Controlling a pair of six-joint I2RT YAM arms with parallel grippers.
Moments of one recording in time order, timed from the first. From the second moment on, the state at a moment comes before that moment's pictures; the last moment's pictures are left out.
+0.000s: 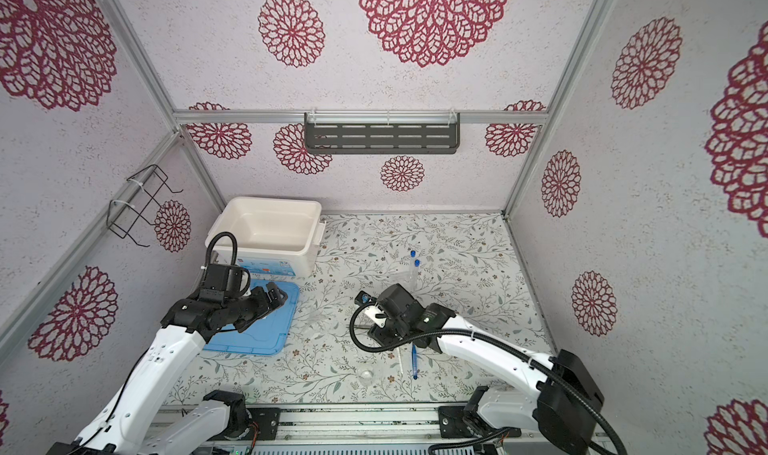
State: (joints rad) left arm -0.19 1.03 0.94 -0.86 0.13 -0.68; right arm 0.92 1.19 0.83 -0.51 -0.04 -0.04
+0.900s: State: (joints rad) left arm -0.28 1.91 1.77 -0.86 0.17 -0.44; right arm 0.92 1.07 0.70 -0.48 0.08 0.22
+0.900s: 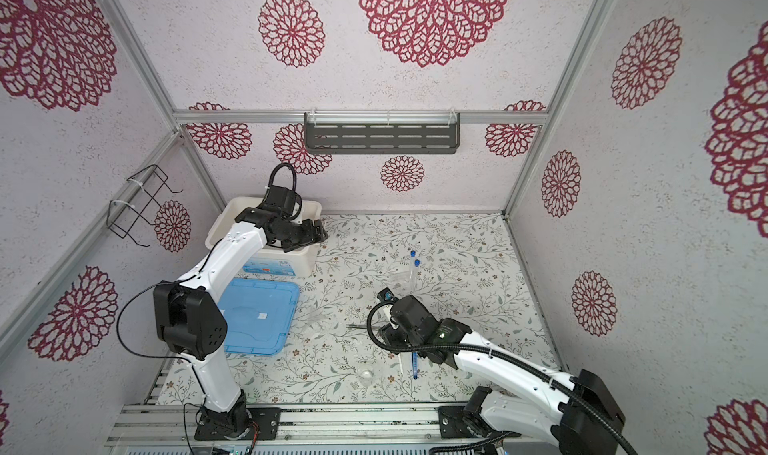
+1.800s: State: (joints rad) left arm -0.49 2.21 2.15 -0.89 0.35 -0.54; right arm 0.90 1.11 0.69 -0.46 -0.13 0.02
